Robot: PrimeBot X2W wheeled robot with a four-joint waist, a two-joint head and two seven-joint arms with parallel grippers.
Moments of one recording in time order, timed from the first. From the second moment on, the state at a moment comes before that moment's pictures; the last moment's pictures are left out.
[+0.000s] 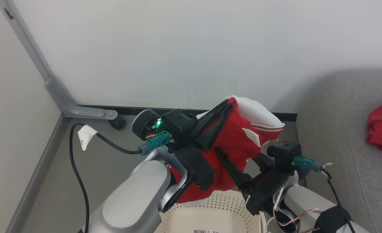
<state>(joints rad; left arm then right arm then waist) -0.75 0.06 -0.75 0.40 -0.57 -0.12 -0.13 -0.69 -0.26 0.99 0.56 0.84 0.12 -0.26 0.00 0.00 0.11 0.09</state>
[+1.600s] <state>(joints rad) -0.69 0.12 -0.74 0.42 -0.62 -0.12 -0.14 -0.74 -0.39 0.90 0.54 0.95 0.12 -0.26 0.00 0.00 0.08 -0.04</state>
